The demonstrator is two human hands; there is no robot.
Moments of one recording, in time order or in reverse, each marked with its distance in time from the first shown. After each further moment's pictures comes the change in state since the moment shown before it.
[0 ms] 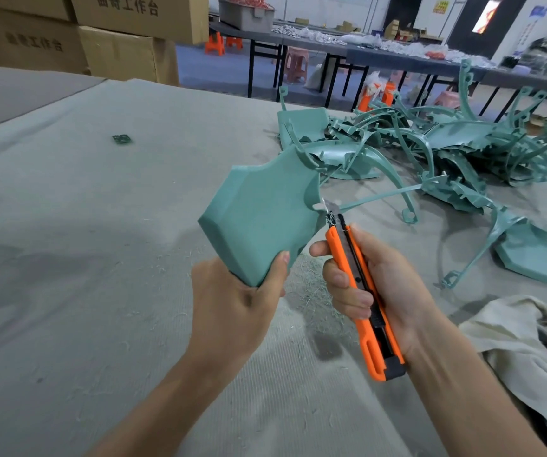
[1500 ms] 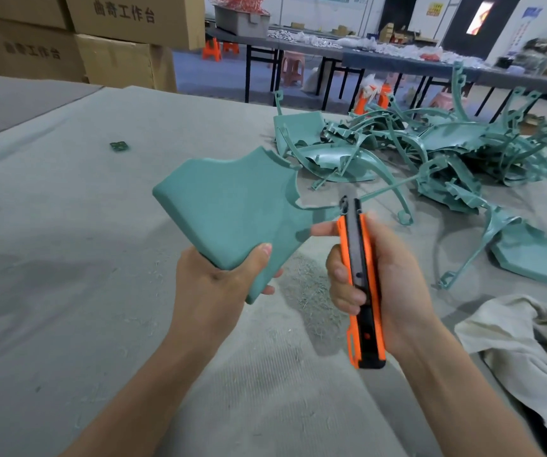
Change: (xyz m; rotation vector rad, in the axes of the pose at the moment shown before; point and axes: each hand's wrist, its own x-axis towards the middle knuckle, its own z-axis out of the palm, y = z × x) left_hand 0.016 -0.004 -0.010 -0.389 -0.097 -0.326; right_hand -0.005 0.003 0.000 -0.108 -0.014 -0.290
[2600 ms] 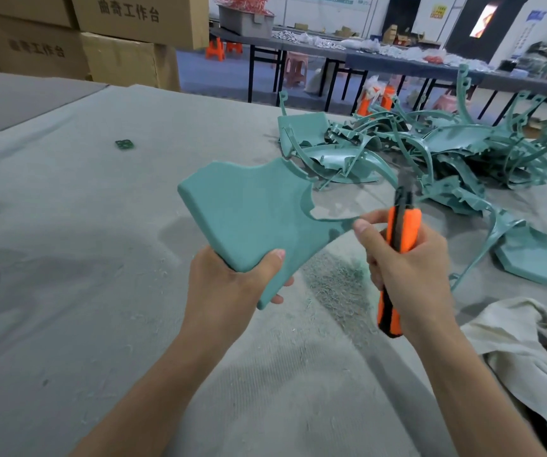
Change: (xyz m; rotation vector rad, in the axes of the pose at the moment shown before) left_hand -0.002 0.003 0.003 0.037 -0.061 -0.066; right_hand 0.003 -0.003 -0.017 -0.699 0.451 -0.451
